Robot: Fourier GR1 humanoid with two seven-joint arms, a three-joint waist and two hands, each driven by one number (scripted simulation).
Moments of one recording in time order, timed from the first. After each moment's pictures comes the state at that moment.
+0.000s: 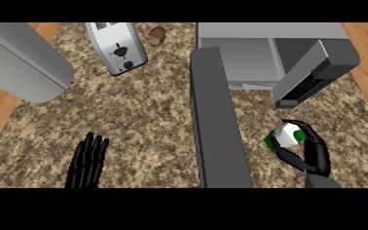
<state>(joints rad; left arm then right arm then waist) 0.42 0.23 -0.47 -1.96 0.18 0.28 -0.42 -0.21 -0.16 -0.33 -0.63 0.10 -0.03 -1.01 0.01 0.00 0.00</state>
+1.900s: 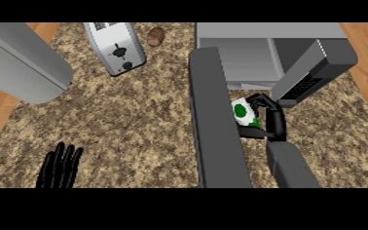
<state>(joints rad) 0.51 0.29 -0.30 -1.92 0.30 0.10 -0.52 -0.43 -0.02 -0.24 -0.61 0.15 -0.20 -0.96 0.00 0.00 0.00</state>
